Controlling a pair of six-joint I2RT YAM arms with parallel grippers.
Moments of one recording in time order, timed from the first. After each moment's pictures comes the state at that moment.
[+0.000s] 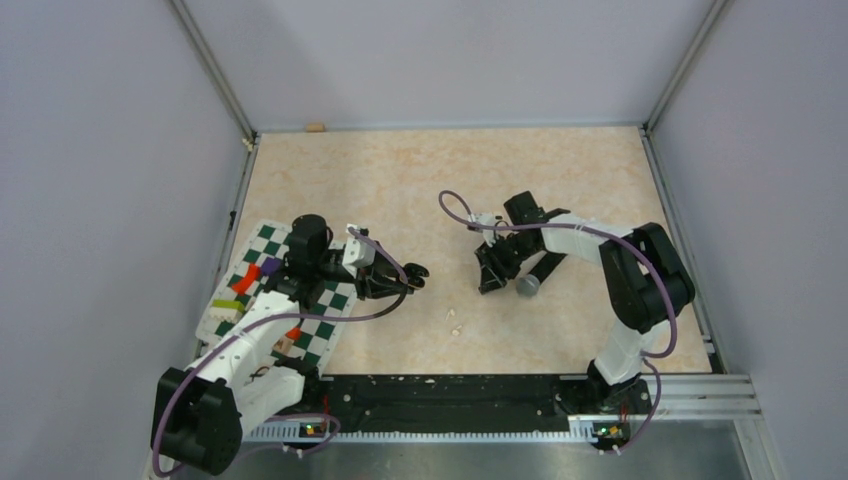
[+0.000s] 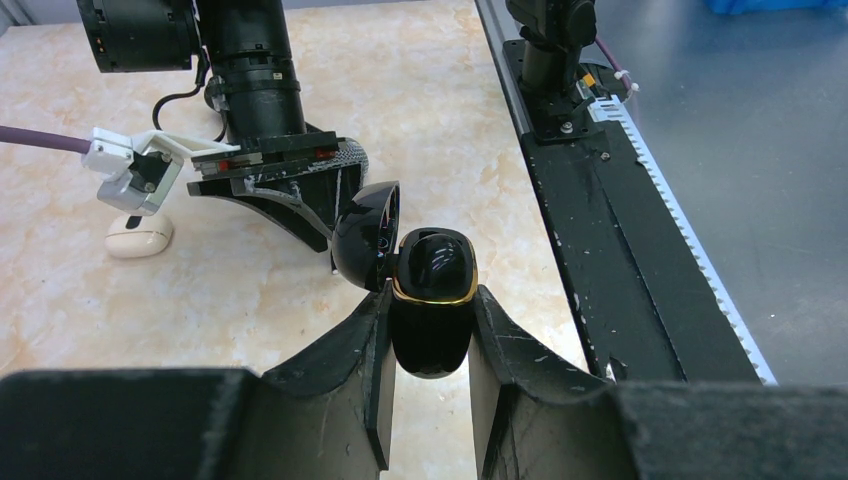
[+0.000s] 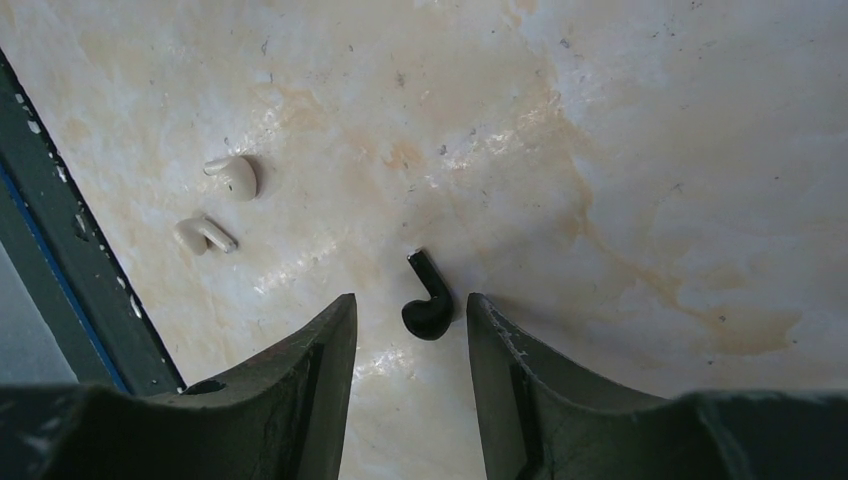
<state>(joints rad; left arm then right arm) -0.31 1.01 0.56 0.13 1.36 0.34 0.44 1.75 1.00 -0.50 -0.65 -0.35</state>
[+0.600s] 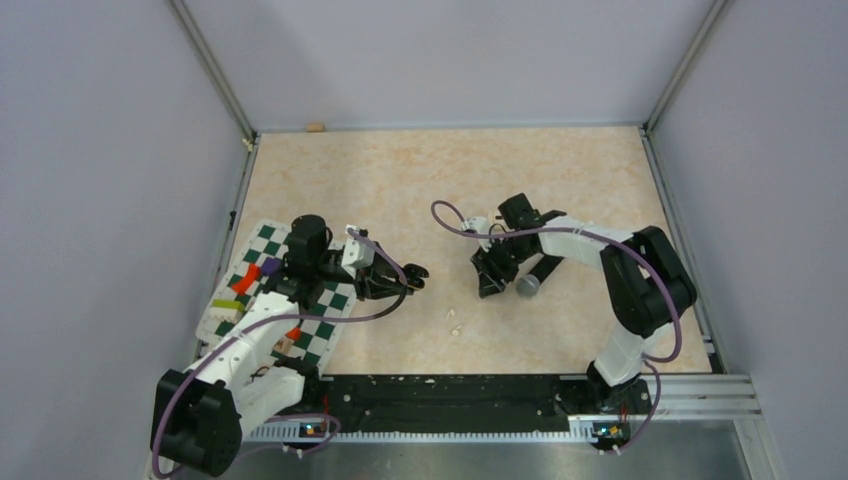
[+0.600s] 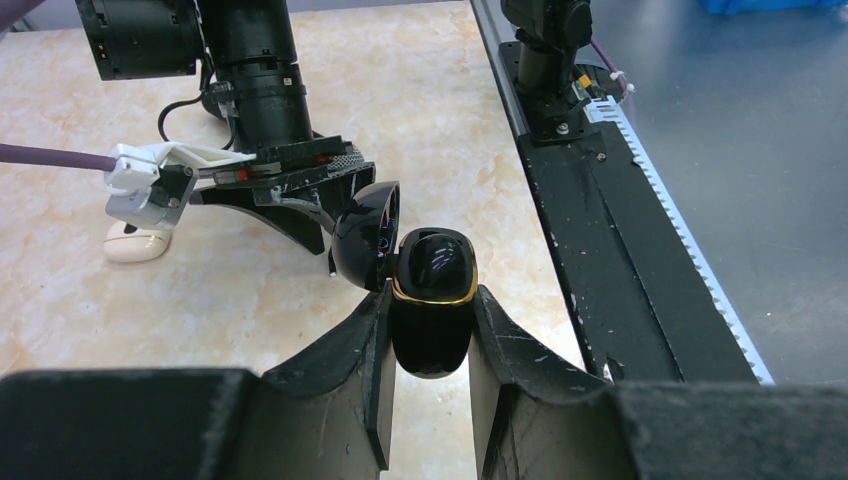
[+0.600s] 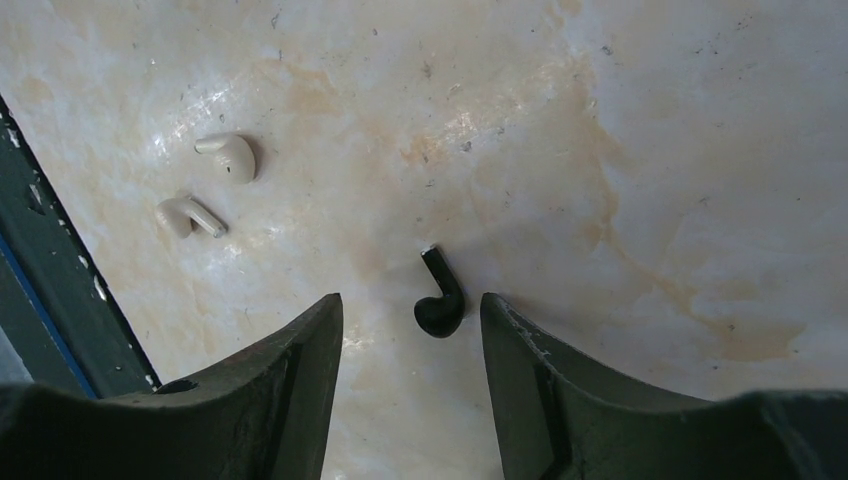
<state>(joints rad) -0.31 1.00 0.56 0.13 1.37 0.34 0.48 1.73 1.00 -0.52 -0.59 -0.42</state>
